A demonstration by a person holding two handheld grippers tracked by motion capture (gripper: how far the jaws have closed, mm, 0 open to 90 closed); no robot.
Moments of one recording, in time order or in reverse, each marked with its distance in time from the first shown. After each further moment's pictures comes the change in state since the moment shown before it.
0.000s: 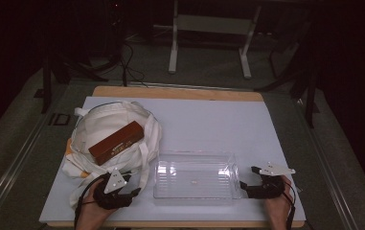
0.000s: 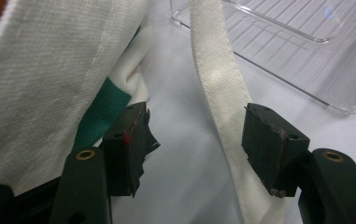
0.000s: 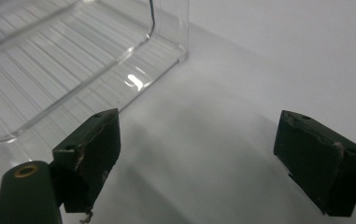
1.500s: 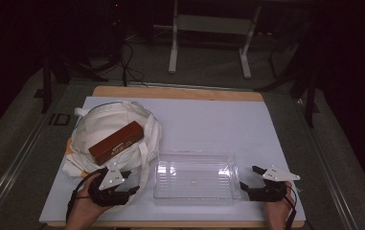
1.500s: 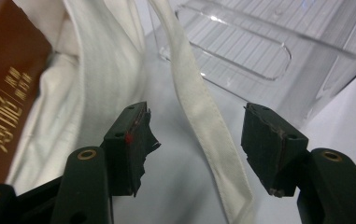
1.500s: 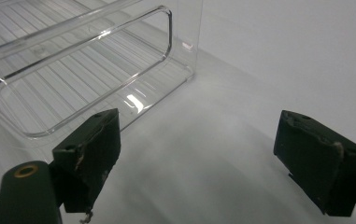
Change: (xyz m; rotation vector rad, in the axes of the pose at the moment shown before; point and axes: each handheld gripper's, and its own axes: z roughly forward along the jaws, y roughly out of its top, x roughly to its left) left arm 0.004 0.031 -0.030 0.002 -0.051 0.092; right arm 0.005 -0.005 -0.009 -0.091 -0.004 -0.056
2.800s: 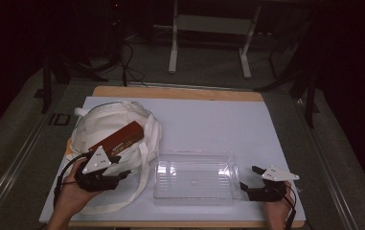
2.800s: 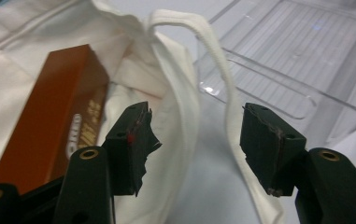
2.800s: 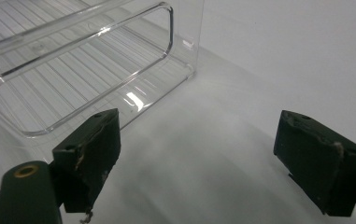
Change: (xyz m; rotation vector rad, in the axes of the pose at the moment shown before) left arm 0.036 0.024 -0.032 -0.043 0.044 -0.023; right arm 0.000 0.000 0.001 0.010 -0.001 -0.006
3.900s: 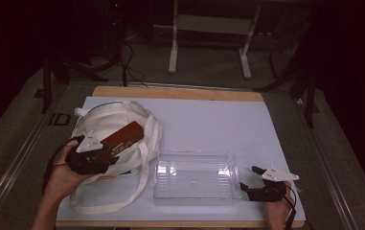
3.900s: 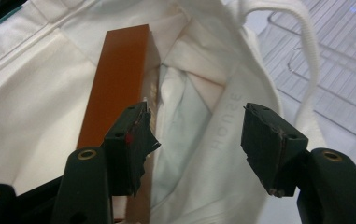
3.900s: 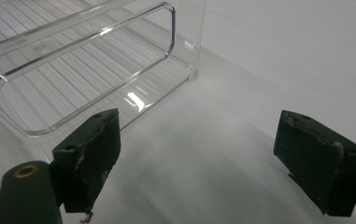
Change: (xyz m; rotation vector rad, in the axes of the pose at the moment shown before) left arm 0.050 0.007 -0.001 0.097 0.048 -0.031; right arm 0.000 0.000 0.000 0.003 0.005 -0.001
